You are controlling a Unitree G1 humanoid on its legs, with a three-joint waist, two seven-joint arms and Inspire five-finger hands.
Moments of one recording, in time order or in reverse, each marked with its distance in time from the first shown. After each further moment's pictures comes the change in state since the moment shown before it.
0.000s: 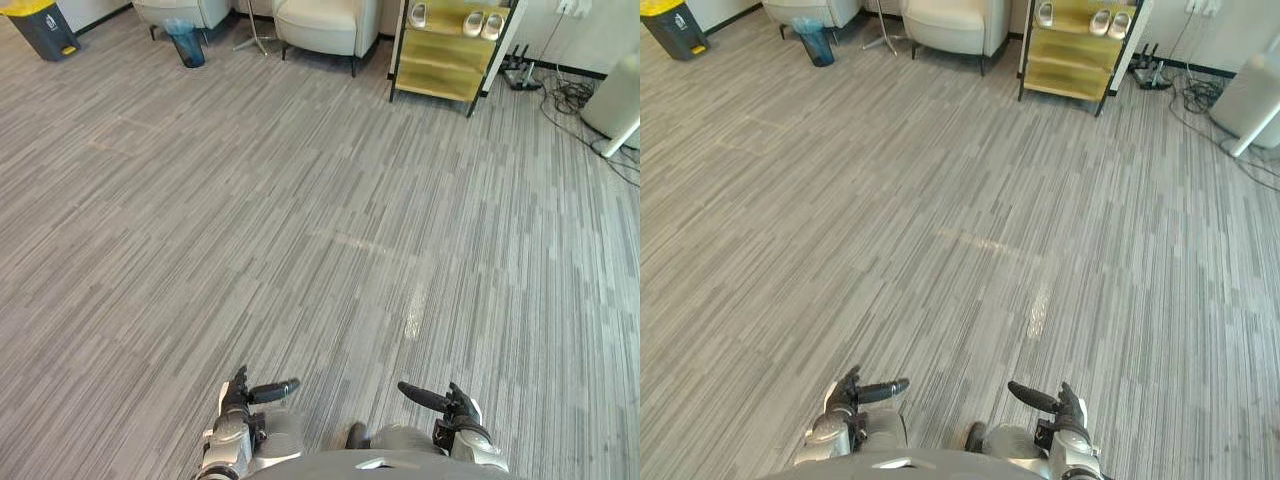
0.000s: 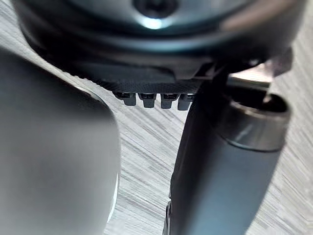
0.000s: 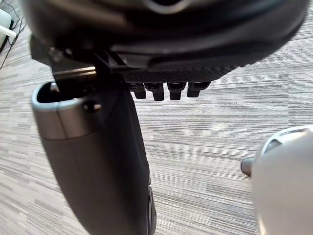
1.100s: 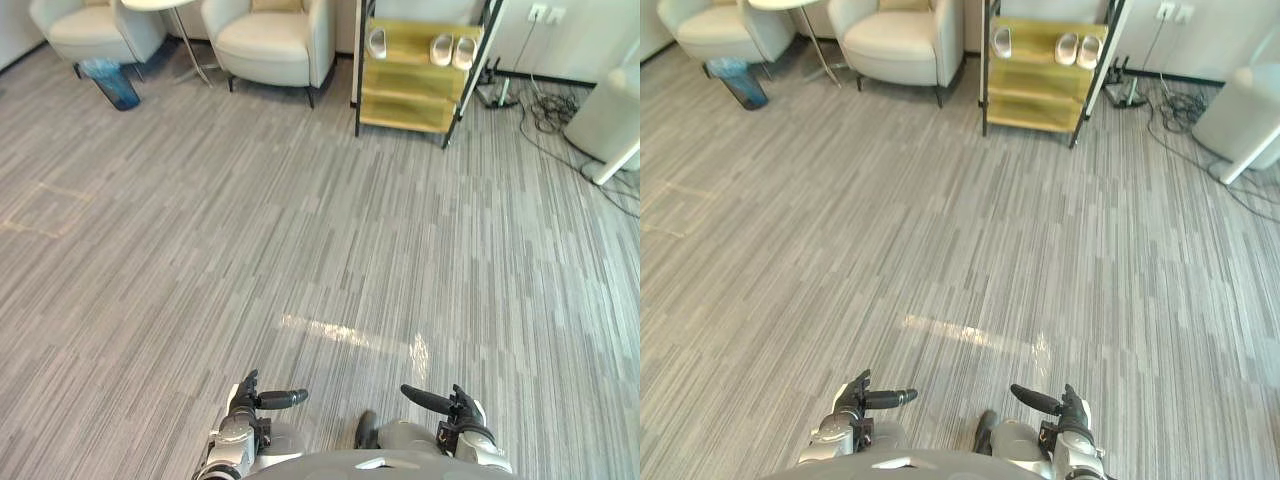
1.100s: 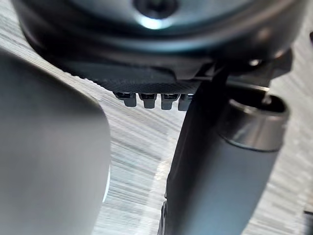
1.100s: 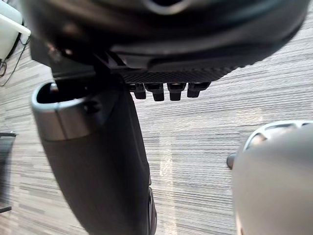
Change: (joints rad) left arm -0.009 0.004 -0.031 0.054 0.030 0.006 -0.017; right arm 0.017 -0.025 0.008 0.019 -0.012 -0.002 0.013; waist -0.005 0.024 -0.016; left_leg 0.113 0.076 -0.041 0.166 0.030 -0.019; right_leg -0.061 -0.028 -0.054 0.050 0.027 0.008
